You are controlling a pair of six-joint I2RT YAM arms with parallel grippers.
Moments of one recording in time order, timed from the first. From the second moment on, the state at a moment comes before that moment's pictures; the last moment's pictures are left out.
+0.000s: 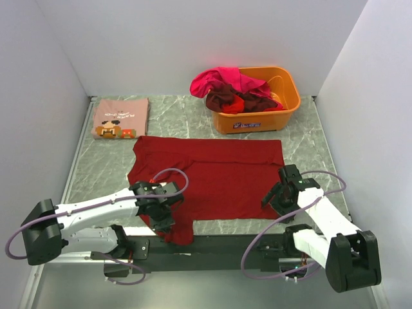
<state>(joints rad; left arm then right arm) -1.05 1.14 0.70 -0.99 0.00 -1.26 0.15 1.00 0.47 -0.88 -0.04 0.92</state>
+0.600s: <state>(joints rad) -1.00 1.15 0.83 -1.05 -0.08 -1.19 0.15 1.08 0.49 -0.79 -0.01 0.86</state>
